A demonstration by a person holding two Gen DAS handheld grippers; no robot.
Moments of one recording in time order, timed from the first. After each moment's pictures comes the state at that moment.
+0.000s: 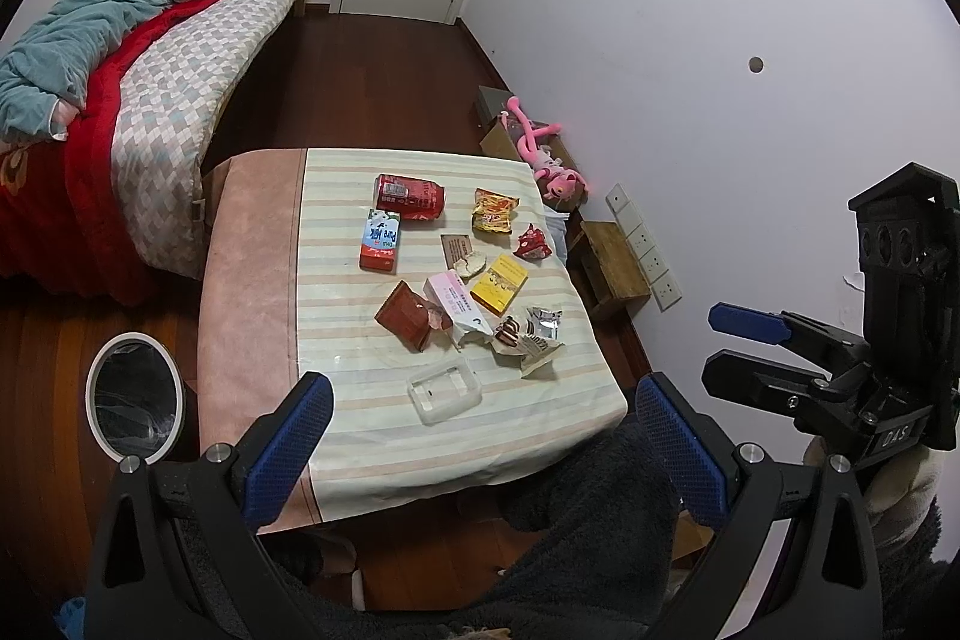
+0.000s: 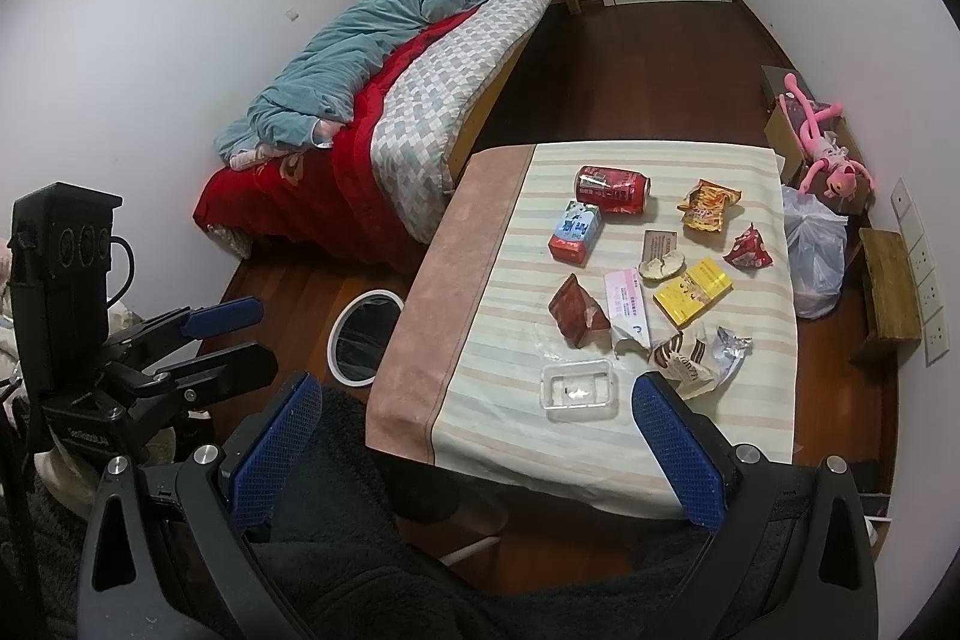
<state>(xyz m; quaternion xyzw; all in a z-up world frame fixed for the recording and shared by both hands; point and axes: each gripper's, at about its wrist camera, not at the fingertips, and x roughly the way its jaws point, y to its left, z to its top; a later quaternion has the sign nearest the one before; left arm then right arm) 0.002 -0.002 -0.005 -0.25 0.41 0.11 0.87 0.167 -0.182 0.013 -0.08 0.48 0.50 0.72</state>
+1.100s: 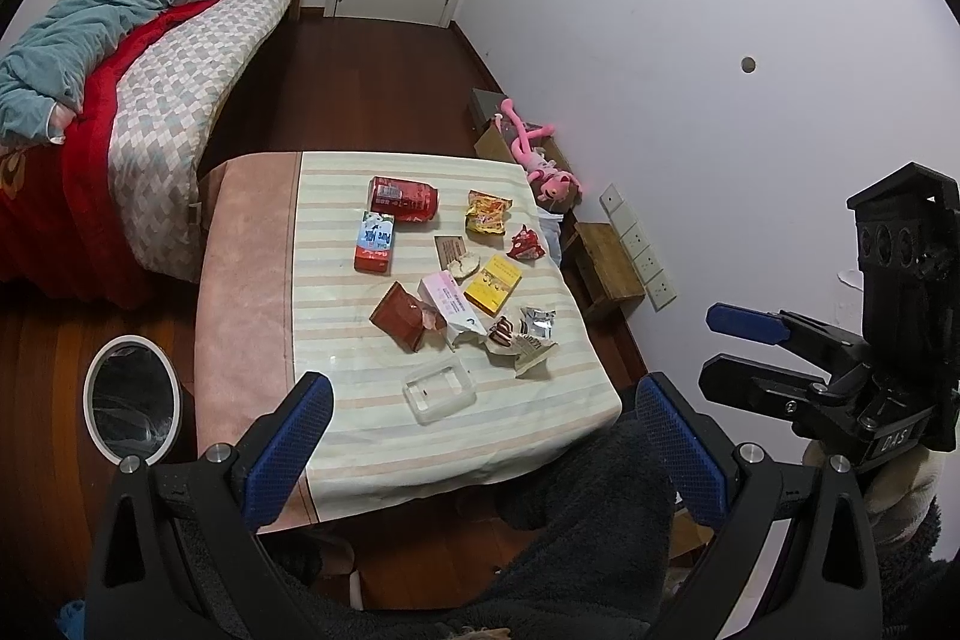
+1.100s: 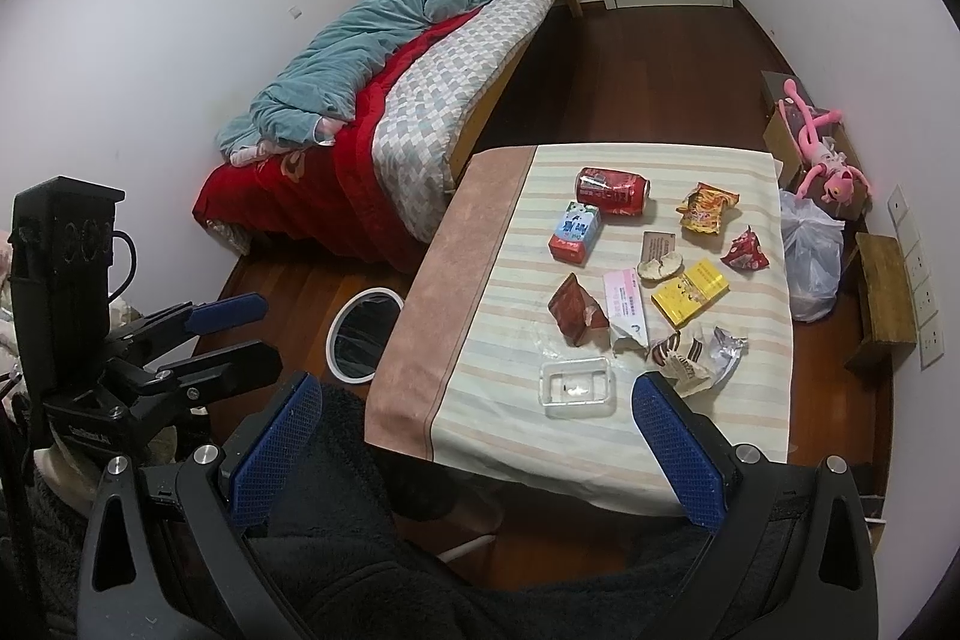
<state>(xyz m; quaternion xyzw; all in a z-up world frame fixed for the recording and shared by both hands) 0.006 -0.007 0.005 -0.25 0.41 0.11 0.87 0.163 -0.186 0.016 -0.09 0.47 0.50 0.72</state>
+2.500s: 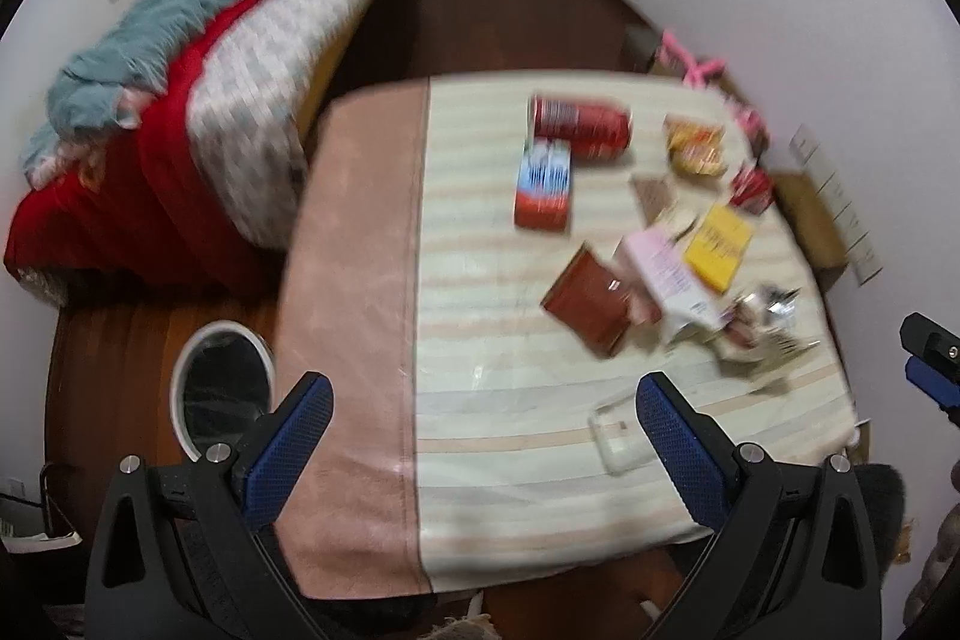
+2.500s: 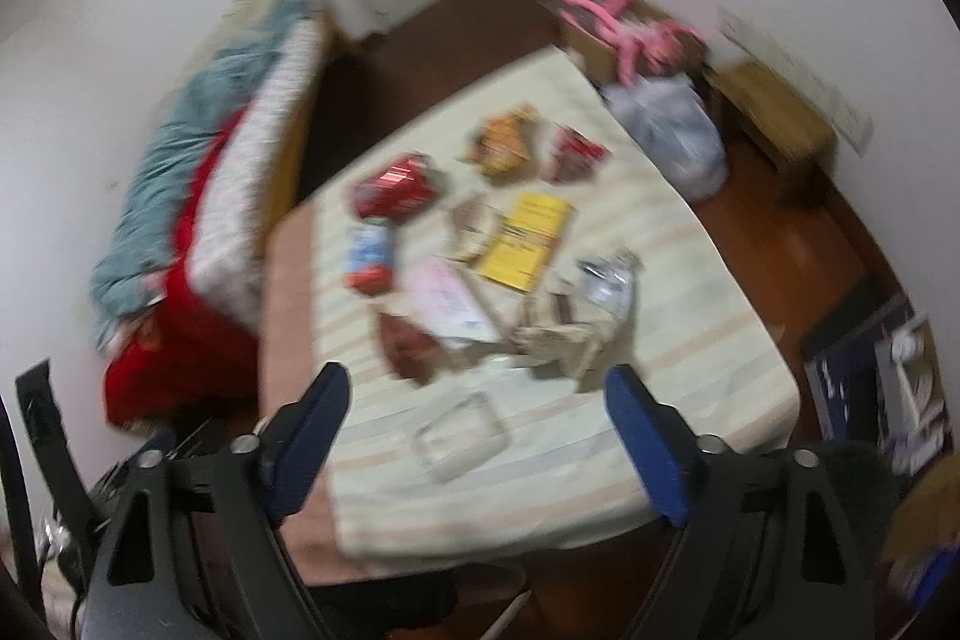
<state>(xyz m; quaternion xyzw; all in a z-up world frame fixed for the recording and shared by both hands) 0.098 0.046 -0.178 -0.16 0.51 0.27 0.80 0.264 -0.217 -0.155 0.08 0.54 0.26 0.79</state>
